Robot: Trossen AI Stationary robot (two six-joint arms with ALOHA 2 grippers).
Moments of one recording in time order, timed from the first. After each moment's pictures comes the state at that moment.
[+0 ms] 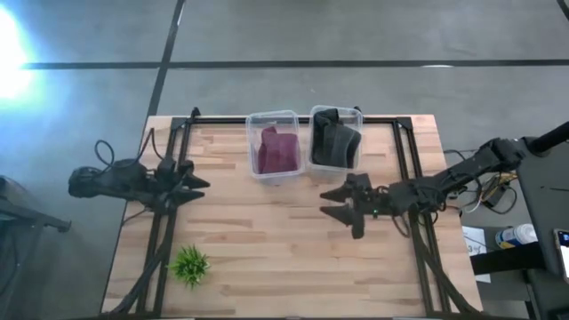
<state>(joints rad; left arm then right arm) -0.16 0.10 0.35 -0.23 -0.03 -0.53 0.41 1.12 0.75 0.34 0.45 0.60</state>
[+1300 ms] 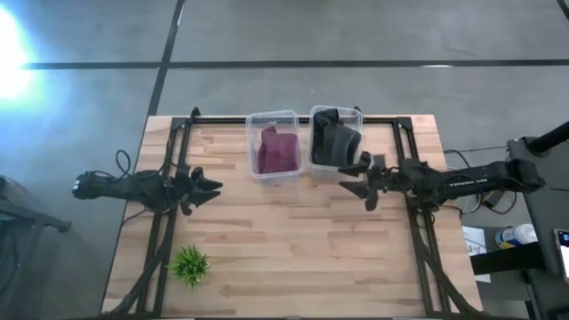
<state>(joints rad) -0.15 0.00 0.09 -0.07 -0.20 -0.63 -0.04 0.80 0.26 0.61 0.04 0.39</state>
